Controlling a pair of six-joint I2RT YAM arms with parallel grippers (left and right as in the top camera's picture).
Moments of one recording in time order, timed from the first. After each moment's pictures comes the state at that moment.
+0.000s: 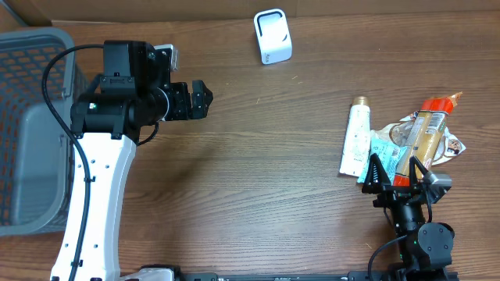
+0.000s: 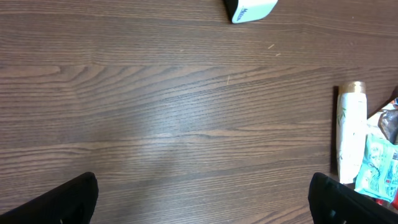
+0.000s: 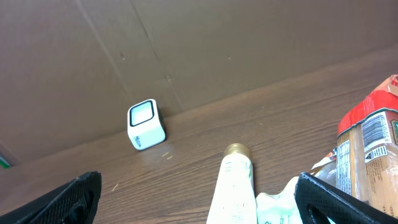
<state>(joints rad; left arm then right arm) -0.05 1.45 1.52 -1.03 0.25 -0.13 0.12 0.01 0.02 -0.02 0.05 0.37</state>
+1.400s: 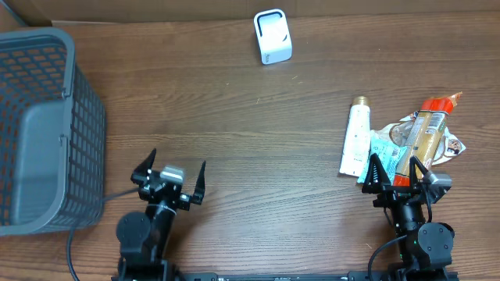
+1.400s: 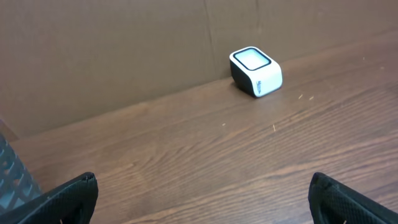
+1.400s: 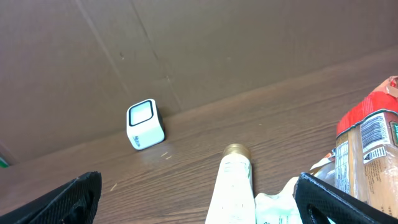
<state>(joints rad) 0.01 0.25 0.13 0.00 0.20 0.22 0.12 0.01 0.02 -0.03 0.05 0.36</state>
